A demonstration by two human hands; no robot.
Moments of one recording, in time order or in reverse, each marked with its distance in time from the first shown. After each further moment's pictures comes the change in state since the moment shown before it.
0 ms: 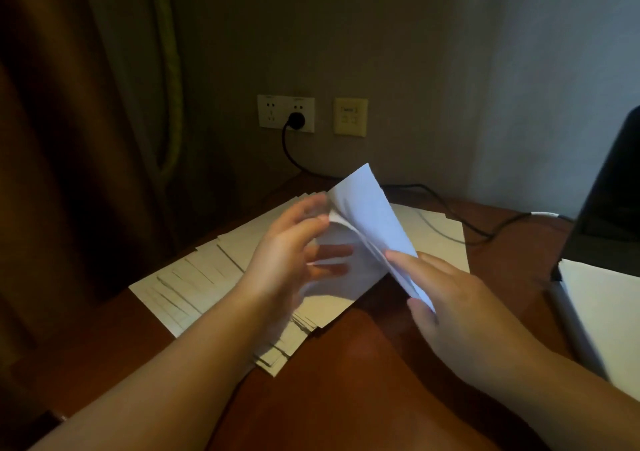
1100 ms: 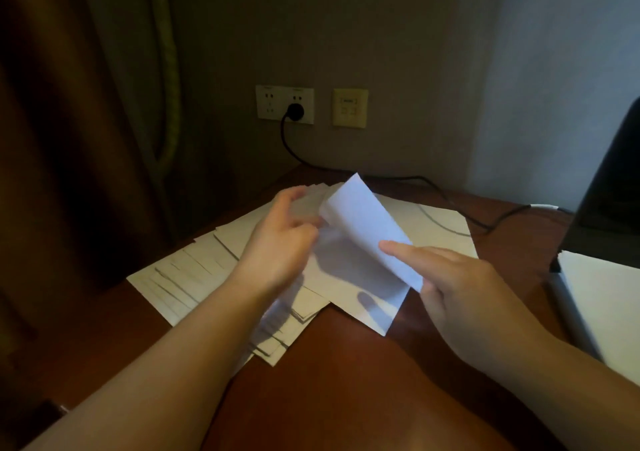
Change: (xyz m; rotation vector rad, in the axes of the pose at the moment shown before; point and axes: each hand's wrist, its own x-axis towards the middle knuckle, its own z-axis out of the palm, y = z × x) left_hand 0.007 0.001 -0.014 0.447 0.039 0.033; right_hand 0.001 0.005 -0.003 0.010 0.105 -0.094
